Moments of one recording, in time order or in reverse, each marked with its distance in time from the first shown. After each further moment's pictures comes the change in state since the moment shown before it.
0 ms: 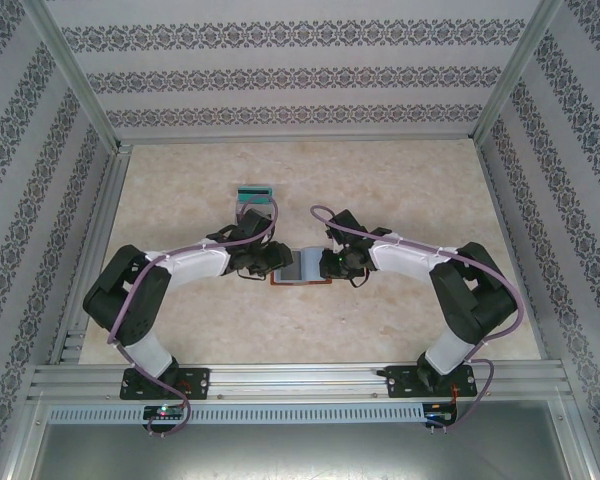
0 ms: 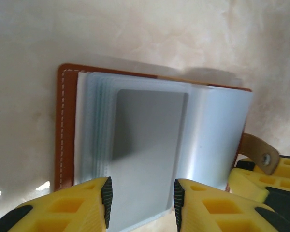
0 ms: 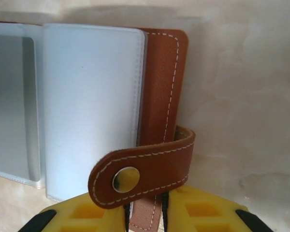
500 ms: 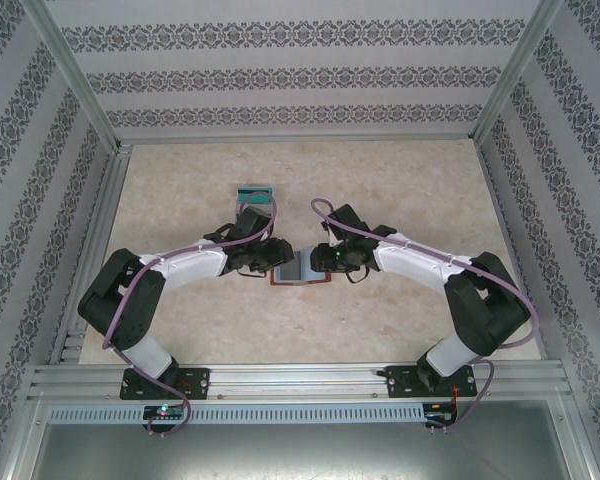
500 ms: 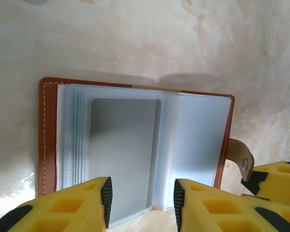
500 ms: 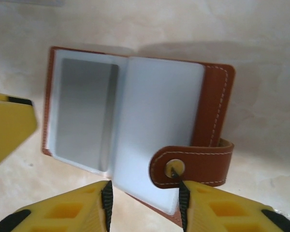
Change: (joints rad) left arm 0.000 -0.040 -0.001 0.026 0.001 -0.001; right arm 0.027 -0.077 0.029 -0.001 -0.018 0.013
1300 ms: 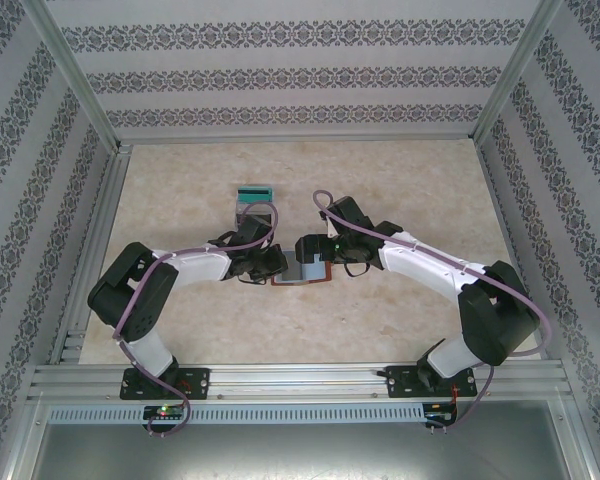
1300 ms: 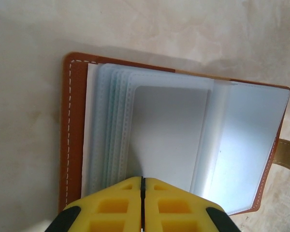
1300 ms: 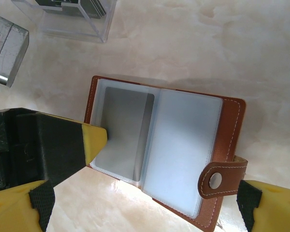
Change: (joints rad) left arm 0.001 0.069 -0.061 0.089 0.023 -0.026; right arm 0.014 -0.067 0.051 0.000 0.013 -0.008
